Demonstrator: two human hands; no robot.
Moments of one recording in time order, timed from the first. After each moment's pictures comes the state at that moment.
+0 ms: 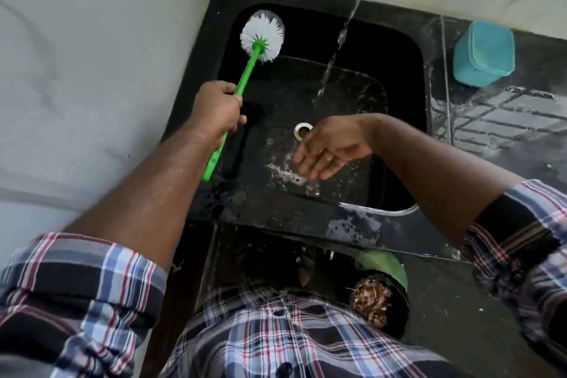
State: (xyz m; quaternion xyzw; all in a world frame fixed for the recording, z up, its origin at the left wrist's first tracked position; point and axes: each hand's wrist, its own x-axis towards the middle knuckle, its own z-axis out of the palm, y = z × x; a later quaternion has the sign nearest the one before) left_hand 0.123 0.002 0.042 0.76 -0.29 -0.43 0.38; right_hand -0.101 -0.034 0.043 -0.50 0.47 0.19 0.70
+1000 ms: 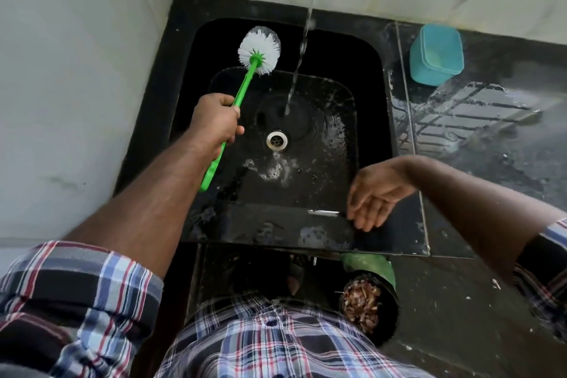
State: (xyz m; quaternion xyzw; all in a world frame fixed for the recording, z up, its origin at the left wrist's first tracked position) left_hand 0.069 -0.016 0.042 0.74 -0.33 -0.46 0.36; right_hand -0.236 0.004 0.037 -0.45 0.52 0.32 0.65
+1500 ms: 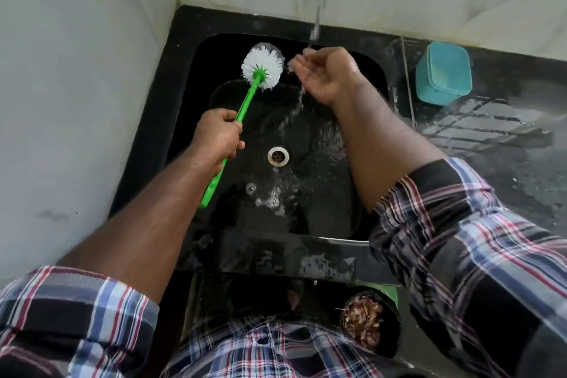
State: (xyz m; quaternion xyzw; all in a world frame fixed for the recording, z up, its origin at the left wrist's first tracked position) left_hand 0.069 -0.039 0.036 0.74 -0.32 -0.47 0.35; right_hand -0.114 -0.167 0.072 -0.12 0.46 -0.47 0.74
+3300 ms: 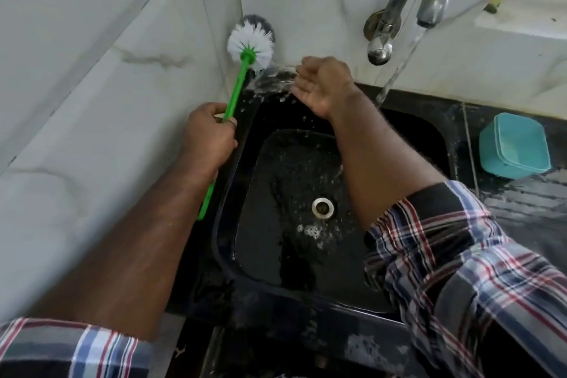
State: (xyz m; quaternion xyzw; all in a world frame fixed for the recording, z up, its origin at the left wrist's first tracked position) left_hand 0.171 -0.081 0.094 0.76 -0.34 -0.30 0.46; right_hand 0.013 -0.220 0.118 -0.18 0.45 -0.41 0.77
